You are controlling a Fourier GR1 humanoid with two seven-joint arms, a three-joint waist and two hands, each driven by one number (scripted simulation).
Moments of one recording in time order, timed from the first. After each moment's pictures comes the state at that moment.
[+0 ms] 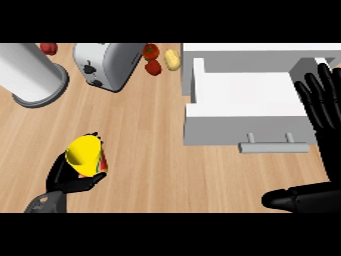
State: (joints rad) left arm -0.28 0.18 0.19 -0.52 0.09 -0.49 -0.80; right arm -0.11 -0.08 -0.05 -2.08 -0.16 0.12 0.19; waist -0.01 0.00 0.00
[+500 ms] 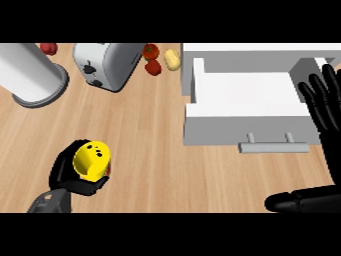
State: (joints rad) left arm -0.29 0.16 0.19 -0.55 0.11 -0.42 -0.89; right arm -0.11 -0.09 -0.05 -2.09 -0.16 0.13 0.19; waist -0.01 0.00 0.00
